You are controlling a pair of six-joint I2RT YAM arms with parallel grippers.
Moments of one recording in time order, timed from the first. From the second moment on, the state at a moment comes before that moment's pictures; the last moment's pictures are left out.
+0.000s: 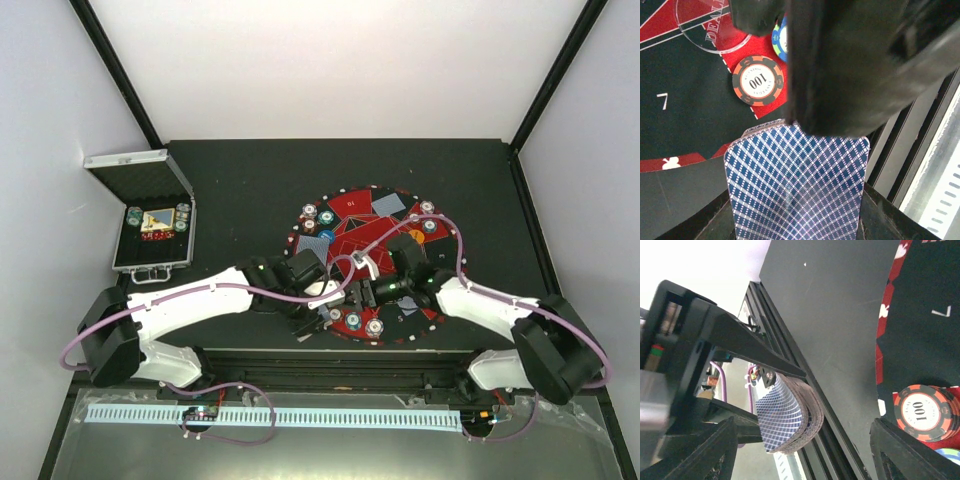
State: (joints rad) left arm -0.99 1.35 0.95 -0.81 0.21 0.05; right arm 0.65 1.30 0.57 0.00 -0.90 0.53
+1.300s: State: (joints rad) left arm -1.00 1.34 0.95 -0.83 0.21 0.05; right arm 0.72 1.53 0.57 0.18 -0.97 0.52
